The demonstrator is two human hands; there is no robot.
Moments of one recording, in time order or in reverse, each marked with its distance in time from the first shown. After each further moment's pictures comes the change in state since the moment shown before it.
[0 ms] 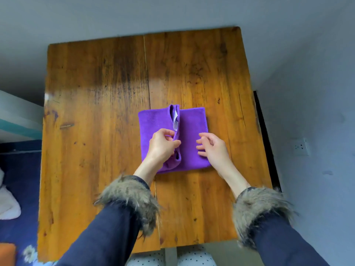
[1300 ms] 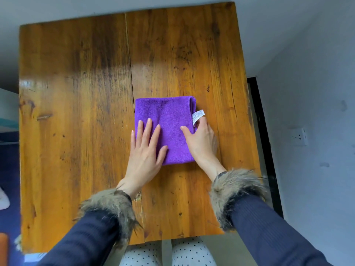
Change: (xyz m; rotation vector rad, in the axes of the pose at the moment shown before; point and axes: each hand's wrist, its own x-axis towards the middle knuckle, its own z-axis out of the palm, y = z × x) left_hand 0.000 -0.079 0.024 0.849 0.215 0.664; right_hand 0.016 0.001 -0.003 -0.578 0.214 -0.064
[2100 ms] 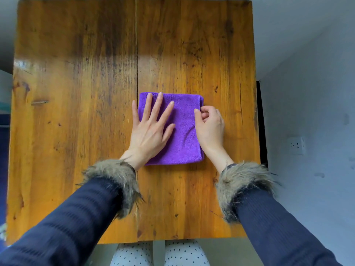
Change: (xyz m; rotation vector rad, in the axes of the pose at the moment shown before) left_hand 0.055 -0.004 -0.001 0.249 0.070 0.073; right_hand 0.030 -0.005 -0.002 0.173 0.142 -0.185
